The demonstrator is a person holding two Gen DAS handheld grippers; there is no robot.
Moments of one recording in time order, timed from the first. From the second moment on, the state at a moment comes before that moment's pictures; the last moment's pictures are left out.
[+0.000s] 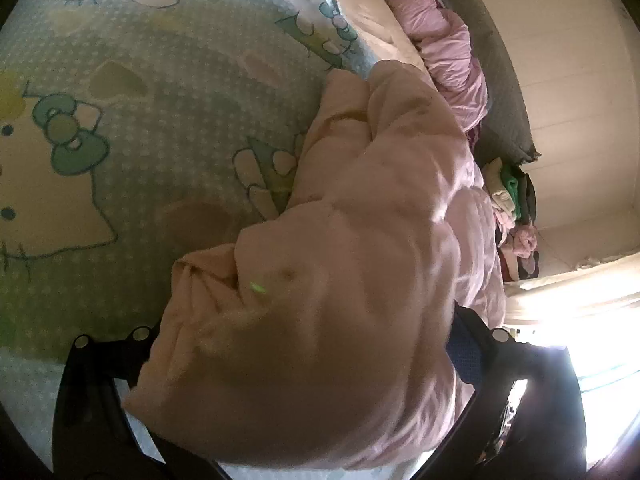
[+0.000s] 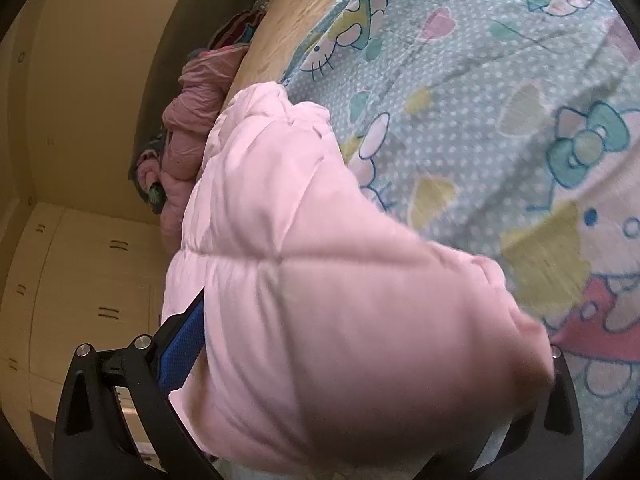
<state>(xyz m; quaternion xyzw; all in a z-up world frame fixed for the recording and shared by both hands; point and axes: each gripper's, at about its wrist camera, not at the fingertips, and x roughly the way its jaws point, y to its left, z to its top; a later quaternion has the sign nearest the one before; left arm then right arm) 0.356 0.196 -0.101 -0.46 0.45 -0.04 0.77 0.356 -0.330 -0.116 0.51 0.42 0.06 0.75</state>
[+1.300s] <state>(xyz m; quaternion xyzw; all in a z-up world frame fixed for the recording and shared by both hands) 0.298 0.156 0.039 -0.22 0.38 -0.07 0.90 0.271 -0.182 0.056 0.13 0.30 0.19 0.93</state>
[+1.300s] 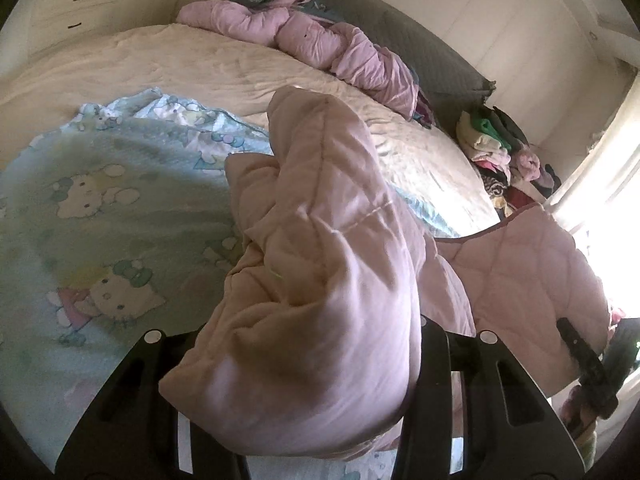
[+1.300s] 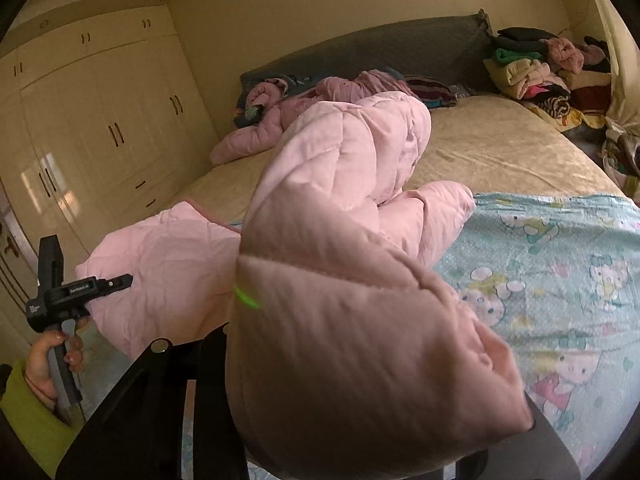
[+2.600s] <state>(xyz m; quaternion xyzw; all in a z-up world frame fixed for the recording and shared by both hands) 0.221 0.175 0.005 -0.20 0.39 -0.07 0.90 0.185 -0.223 -0.006 0.21 0.35 0.10 0.91</state>
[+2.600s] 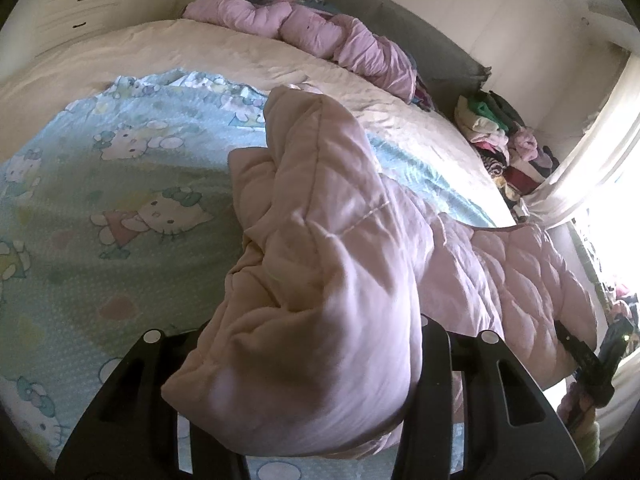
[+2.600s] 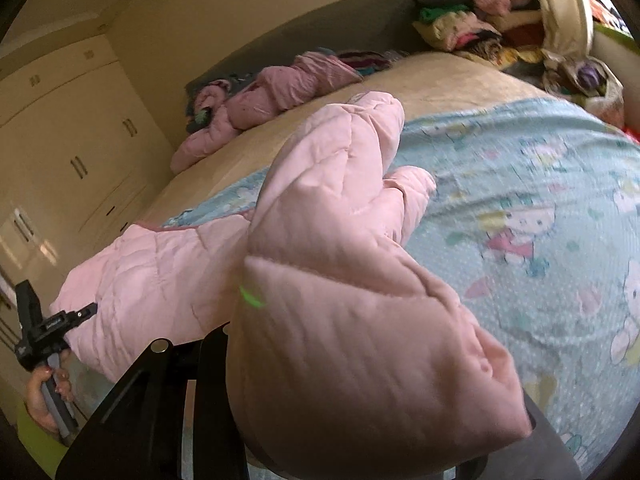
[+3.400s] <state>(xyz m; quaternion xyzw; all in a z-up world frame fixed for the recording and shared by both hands) 0.265 0.190 -0.021 -0.18 0.43 -0.10 0.88 0.214 -0.204 -0.045 0.23 0.43 -0.03 0.87</state>
